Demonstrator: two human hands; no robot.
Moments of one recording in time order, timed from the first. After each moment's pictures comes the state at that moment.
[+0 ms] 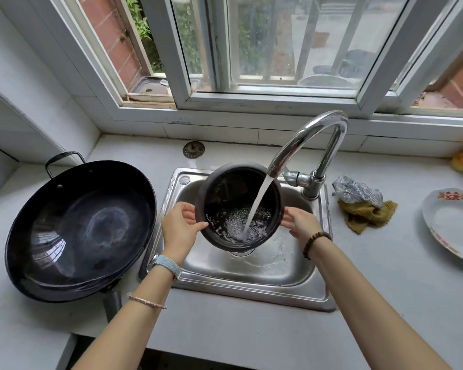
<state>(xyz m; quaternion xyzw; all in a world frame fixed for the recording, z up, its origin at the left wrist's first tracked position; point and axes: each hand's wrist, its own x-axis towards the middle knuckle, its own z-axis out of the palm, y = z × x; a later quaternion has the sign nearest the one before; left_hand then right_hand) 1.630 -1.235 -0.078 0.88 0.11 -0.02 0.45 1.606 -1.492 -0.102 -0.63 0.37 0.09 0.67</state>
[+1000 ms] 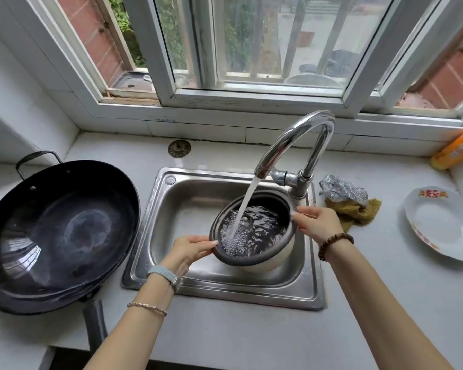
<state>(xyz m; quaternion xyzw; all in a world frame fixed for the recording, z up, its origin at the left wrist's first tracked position) 1.619 -1.255 -0.135 0.63 0.26 -0.32 0.66 1.586 -1.536 -0.079 -0.74 0.35 0.04 0.57</state>
